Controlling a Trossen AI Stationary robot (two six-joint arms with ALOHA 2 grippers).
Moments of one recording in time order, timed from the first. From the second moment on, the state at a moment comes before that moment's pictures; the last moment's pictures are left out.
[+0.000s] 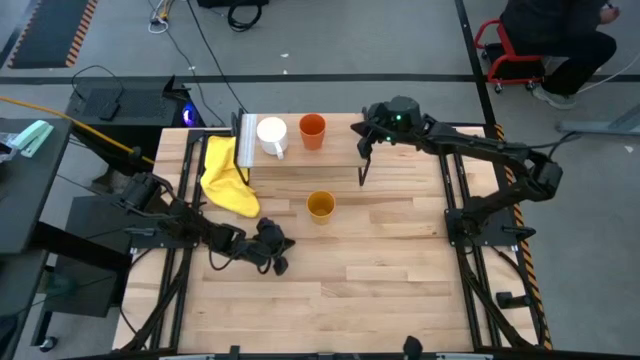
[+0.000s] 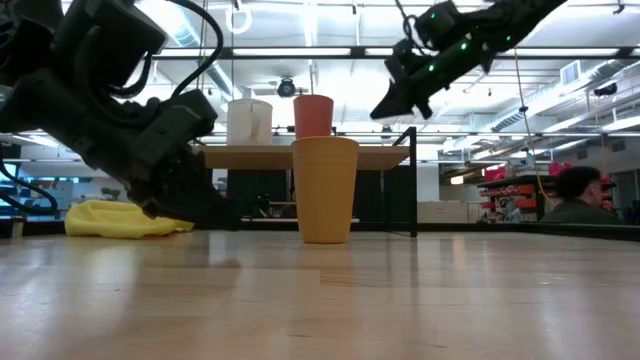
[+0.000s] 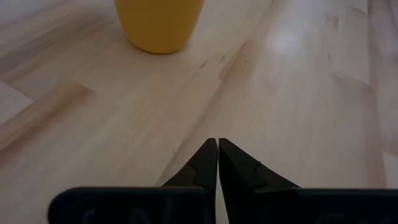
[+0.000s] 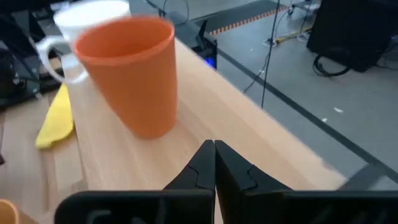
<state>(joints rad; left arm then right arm) -0.38 1.70 0.46 0.57 -0.57 -0.70 -0.61 1.37 0.97 -0.02 -0.10 0.03</state>
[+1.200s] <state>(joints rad) -0.35 1.70 0.46 0.57 -0.57 -0.69 -0.55 1.61 1.06 0.22 -0.20 0.04</state>
